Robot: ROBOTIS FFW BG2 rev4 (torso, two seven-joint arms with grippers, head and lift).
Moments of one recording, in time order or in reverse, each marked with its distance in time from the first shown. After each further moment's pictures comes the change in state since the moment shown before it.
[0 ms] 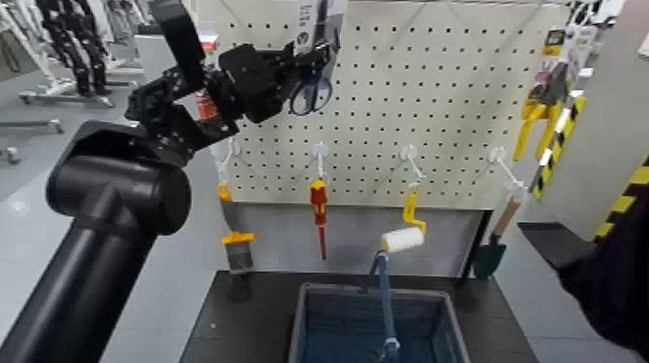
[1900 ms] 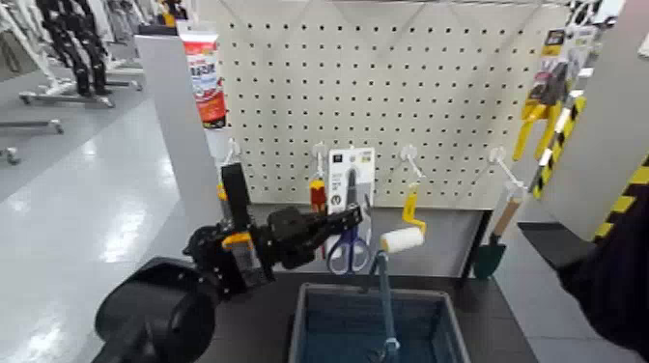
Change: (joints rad) left arm 0.291 0.039 -0.138 0.042 0.331 0.243 -0.026; right arm -0.003 0.003 0.000 0.002 0.000 0.006 0.000
